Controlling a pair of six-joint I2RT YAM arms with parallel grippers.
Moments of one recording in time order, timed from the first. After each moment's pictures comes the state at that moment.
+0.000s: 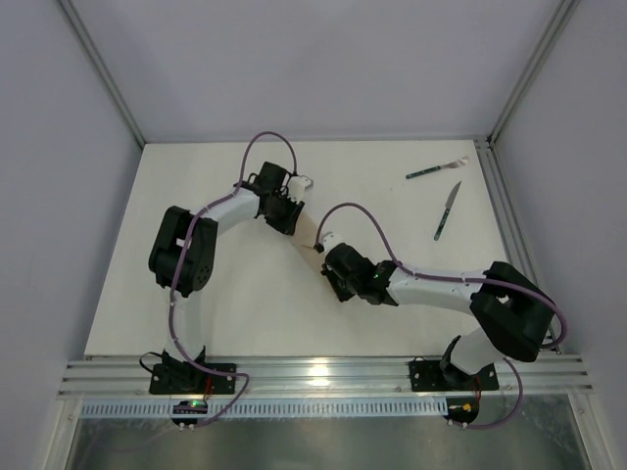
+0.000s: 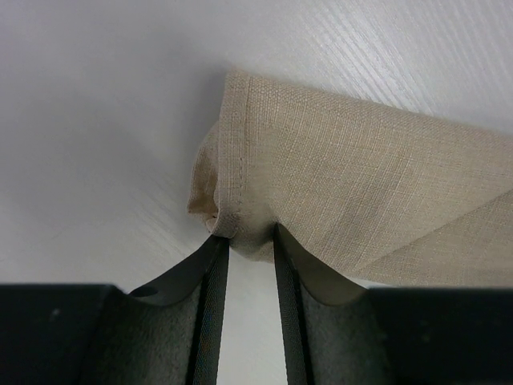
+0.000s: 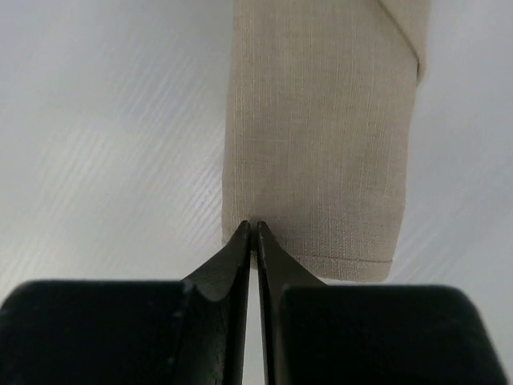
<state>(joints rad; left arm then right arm) -0.43 2.04 1.44 -0.46 0.26 0.21 0.94 1.50 0.79 -0.16 0.17 0.24</state>
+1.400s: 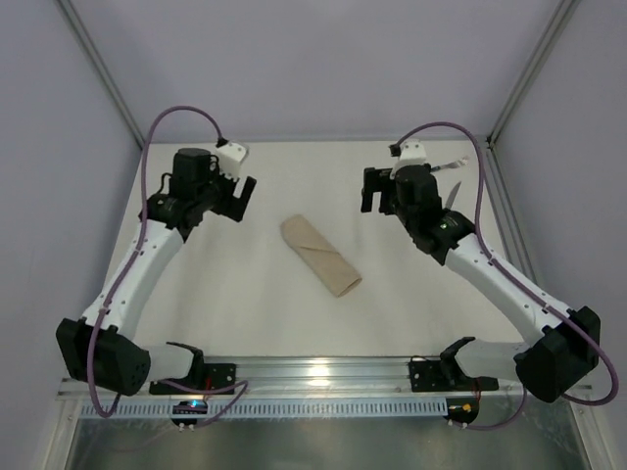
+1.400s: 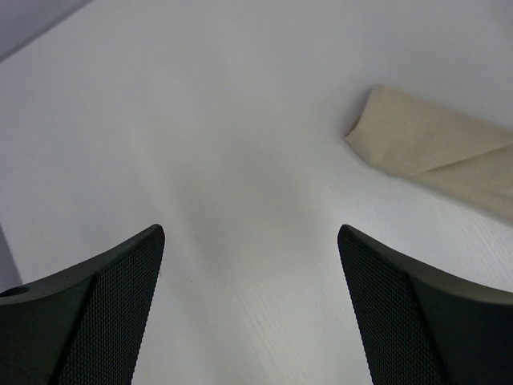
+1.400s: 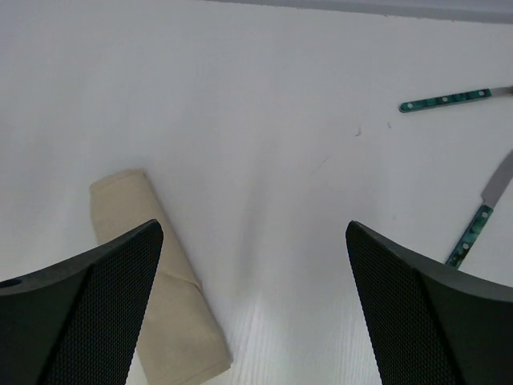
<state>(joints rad) -0.31 1.35 1.29 -0.59 0.04 0.26 0.58 1.23 1.10 -0.25 0.33 0.21</state>
